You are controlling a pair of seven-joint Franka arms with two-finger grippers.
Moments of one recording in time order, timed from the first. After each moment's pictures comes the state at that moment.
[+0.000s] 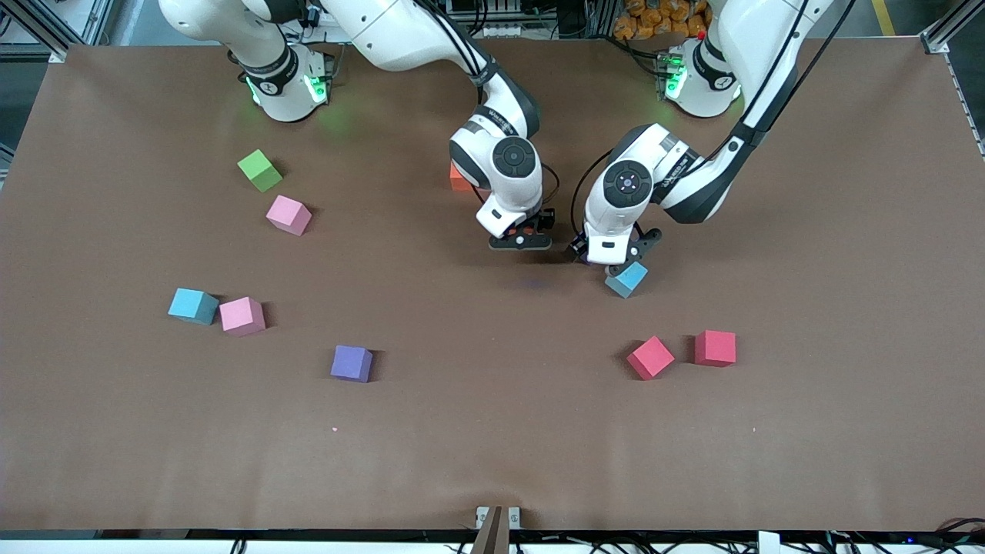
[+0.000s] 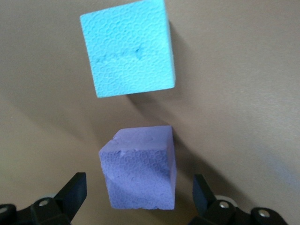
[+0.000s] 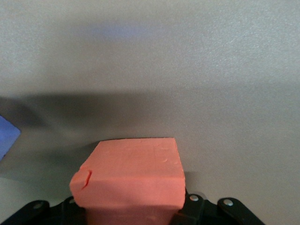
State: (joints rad) left arm -0.11 0.42 -0.52 -2.11 0.17 2.31 -1.45; right arm 1.02 0.79 -0.07 -1.56 0.24 2.34 0.82
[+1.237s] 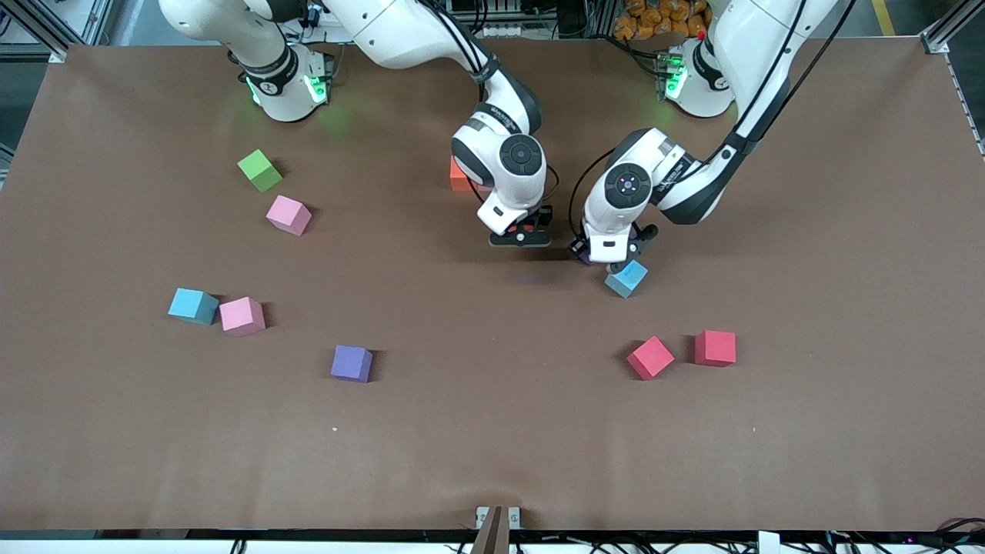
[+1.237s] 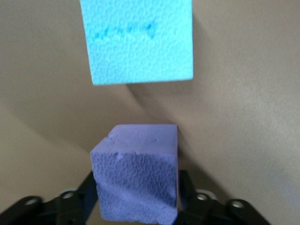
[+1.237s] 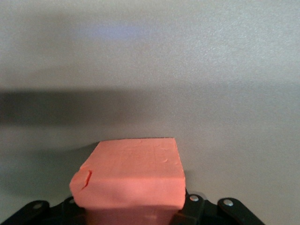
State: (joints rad) left arm -0.10 0.45 -0.53 -2.15 0.17 2.41 -1.51; right arm 1.02 0.78 -0.08 -1.55 0.20 2.28 0.84
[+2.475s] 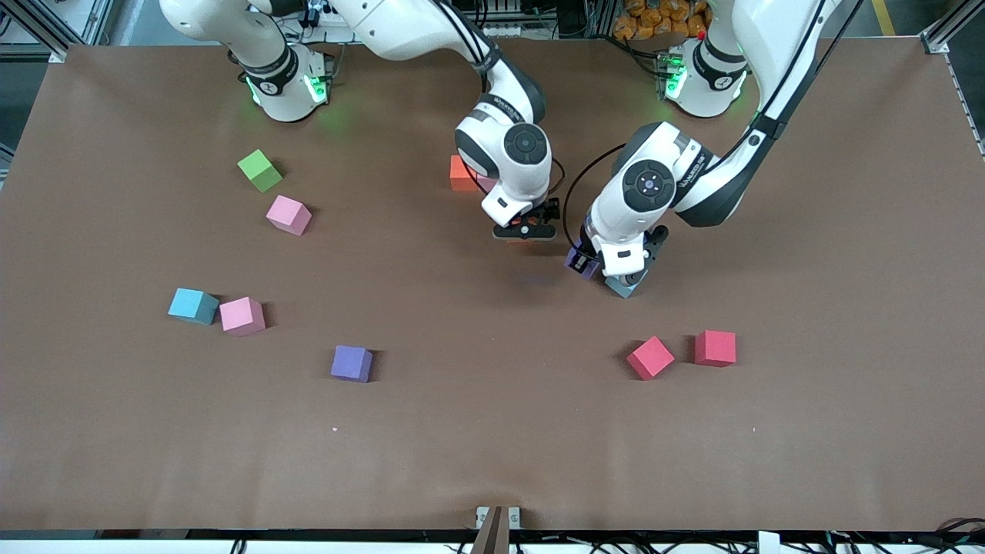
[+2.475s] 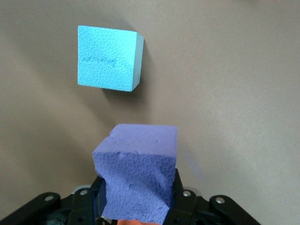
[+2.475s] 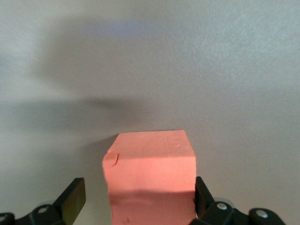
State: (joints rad) left arm -0.07 0.40 -0.55 -1.96 0.05 2.24 -1.61; right arm 1.04 0.74 -0.08 -1.54 0.20 2.27 0.90
